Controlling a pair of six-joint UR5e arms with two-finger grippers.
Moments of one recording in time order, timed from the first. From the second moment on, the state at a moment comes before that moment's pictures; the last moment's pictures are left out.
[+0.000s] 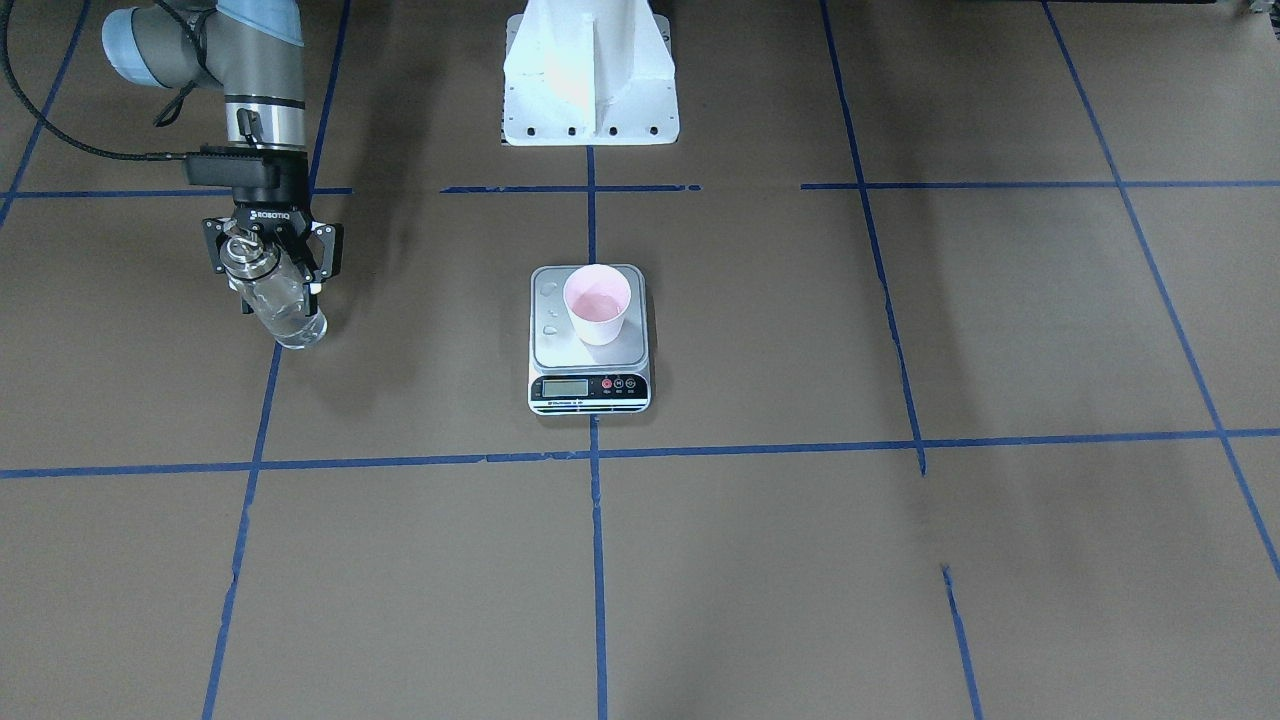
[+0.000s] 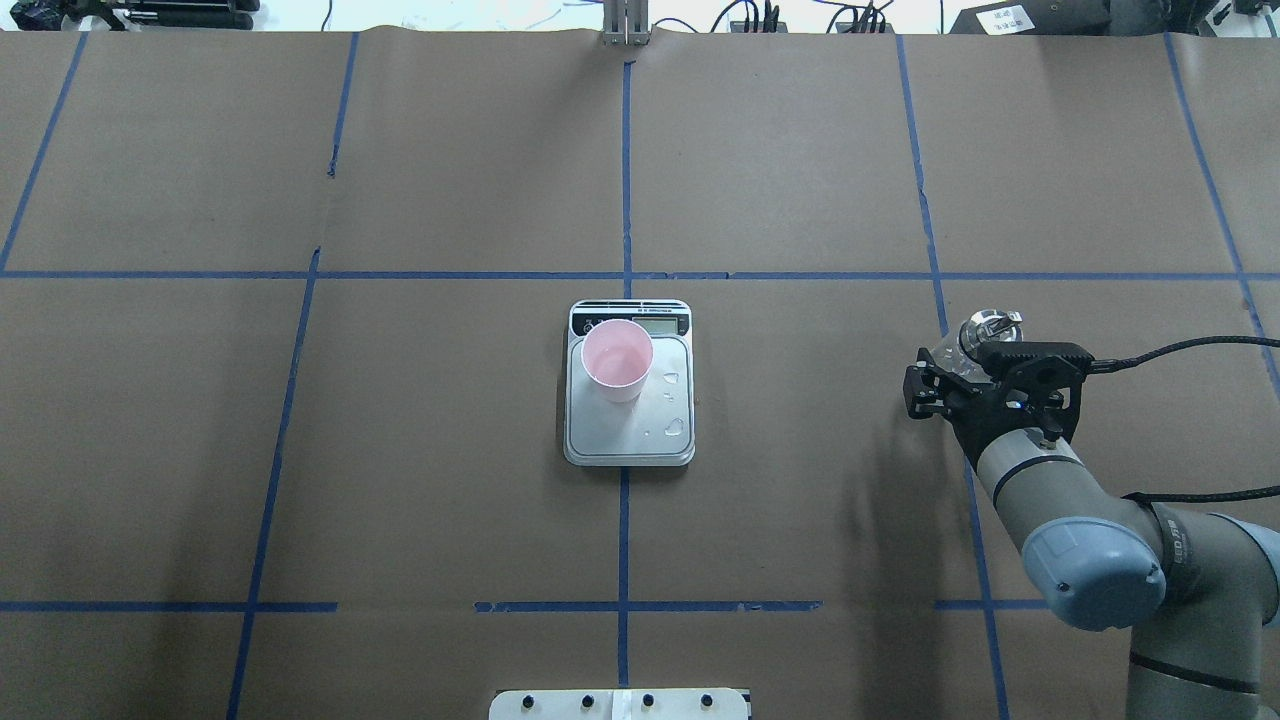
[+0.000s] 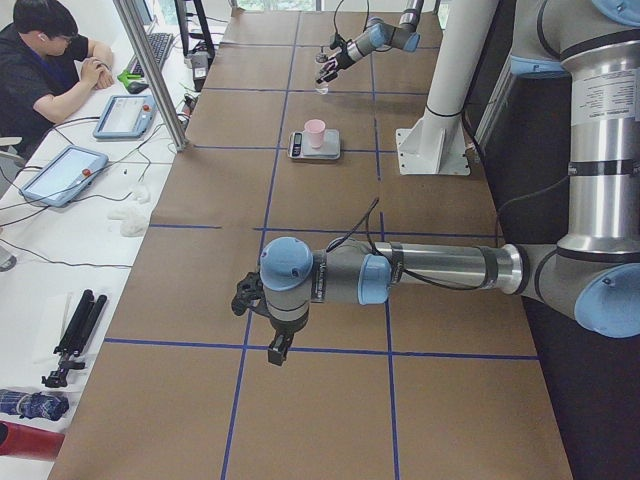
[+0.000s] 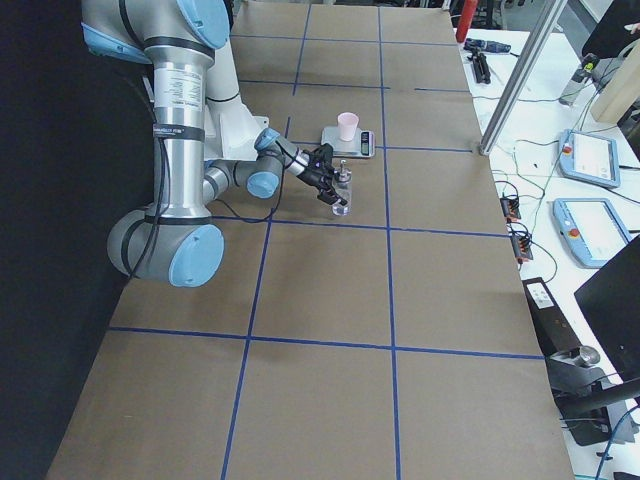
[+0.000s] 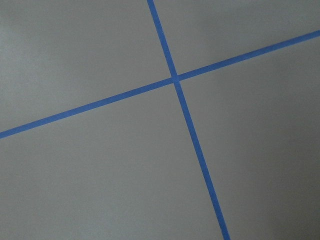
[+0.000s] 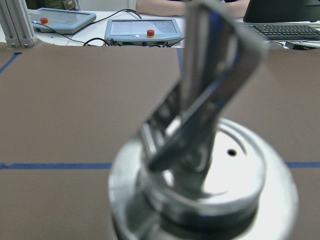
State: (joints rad) left arm -1.63 -1.47 -1.70 -1.57 -2.35 0.33; right arm 0.29 -1.64 1.98 -1.07 0.89 1.37
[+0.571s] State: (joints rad) left arm -1.63 -1.47 -1.70 -1.57 -2.35 0.33; right arm 0.29 -1.63 1.97 -1.07 0.92 1.37
